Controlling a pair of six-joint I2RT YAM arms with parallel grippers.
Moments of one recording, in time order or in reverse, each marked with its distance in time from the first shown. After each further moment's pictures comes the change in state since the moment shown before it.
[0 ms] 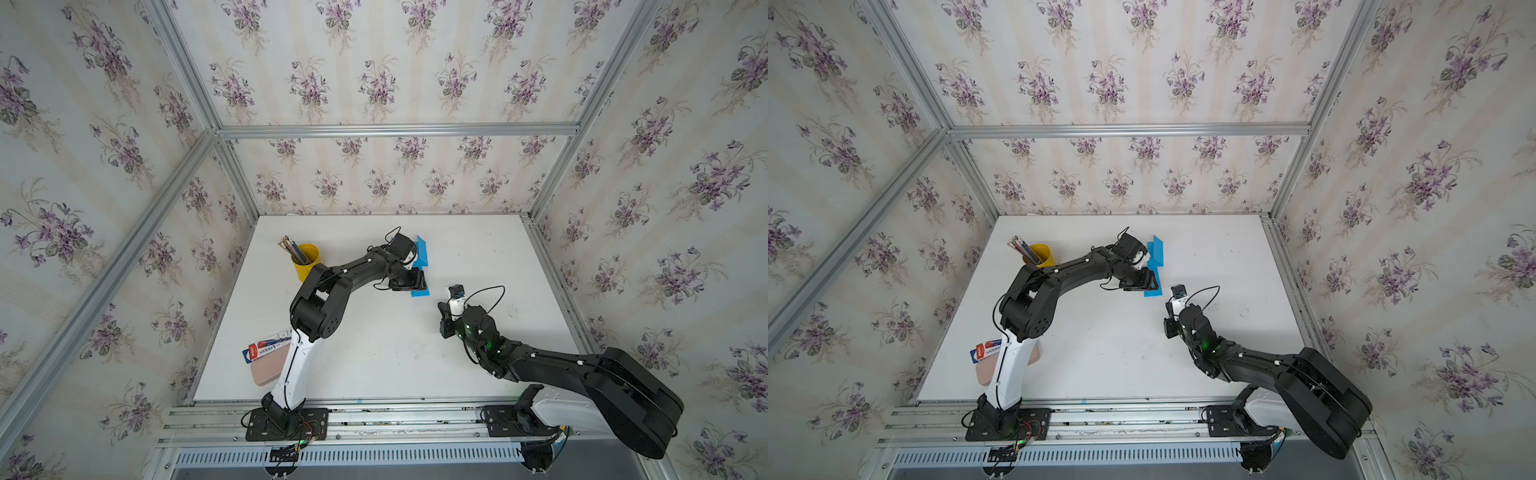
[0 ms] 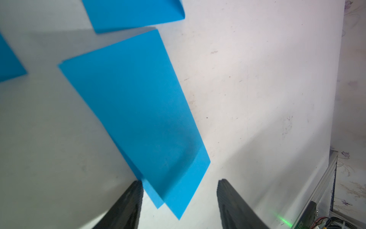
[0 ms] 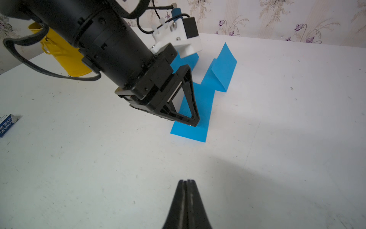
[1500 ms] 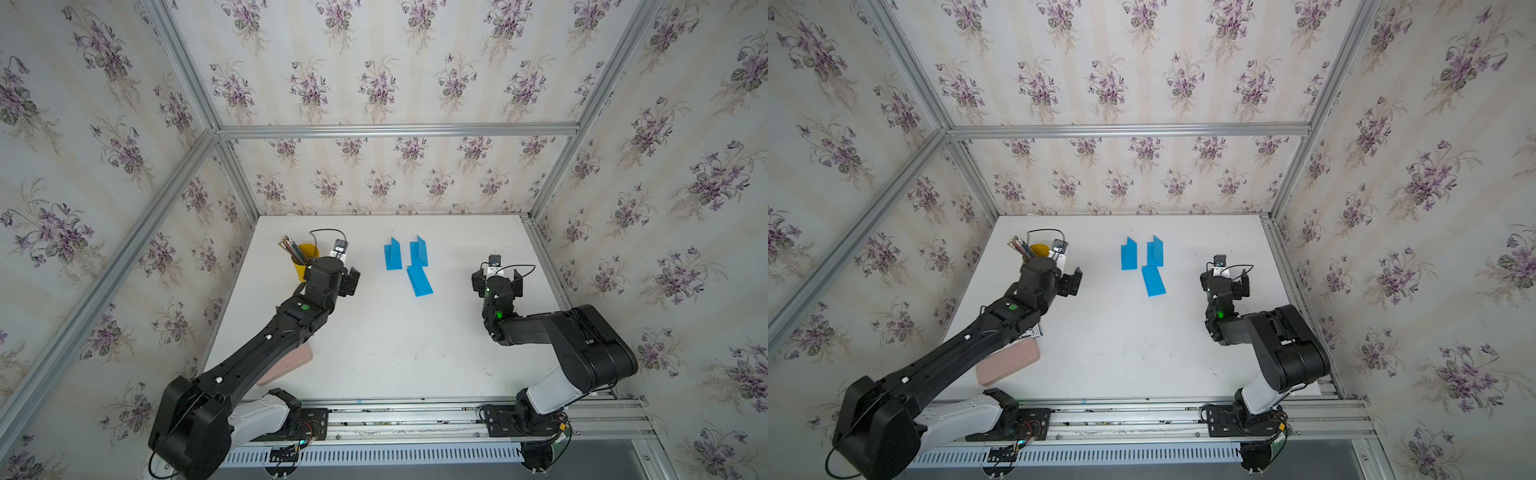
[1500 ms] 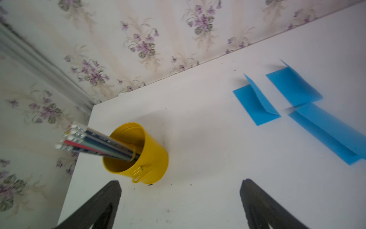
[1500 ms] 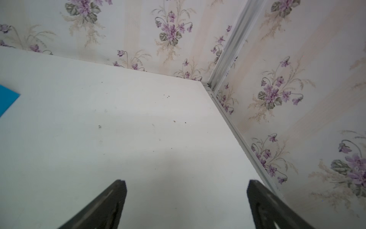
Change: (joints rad) left arm 0.176 -1.103 -0.924 0.423 -0.814 0.542; right arm -0.467 0.346 0.142 0.354 0.379 -0.340
